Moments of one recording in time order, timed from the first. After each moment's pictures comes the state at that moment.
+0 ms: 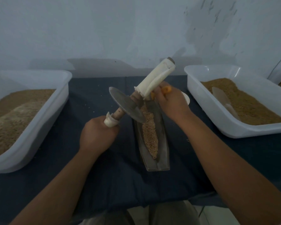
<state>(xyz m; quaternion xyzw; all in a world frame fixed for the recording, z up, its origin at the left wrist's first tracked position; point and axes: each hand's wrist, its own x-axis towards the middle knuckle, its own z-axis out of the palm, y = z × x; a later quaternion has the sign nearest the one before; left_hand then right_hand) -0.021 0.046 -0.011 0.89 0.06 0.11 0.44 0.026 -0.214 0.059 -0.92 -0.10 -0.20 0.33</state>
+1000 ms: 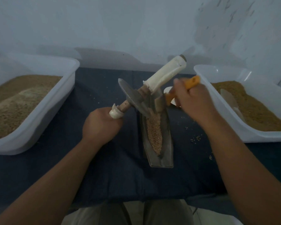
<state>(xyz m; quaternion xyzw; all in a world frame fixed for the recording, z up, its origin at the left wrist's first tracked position) -0.021 0.047 -0.008 0.90 0.06 0.12 0.41 -0.003 -0.233 0.085 -0.92 -0.08 -0.19 0.34</state>
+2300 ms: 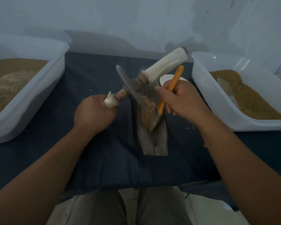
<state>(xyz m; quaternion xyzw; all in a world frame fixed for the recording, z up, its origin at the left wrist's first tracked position) -0.020 0.044 -0.009 0.92 0.07 0.12 0.36 -0.028 -0.220 0.073 -0.91 -0.13 -0.07 0.40</state>
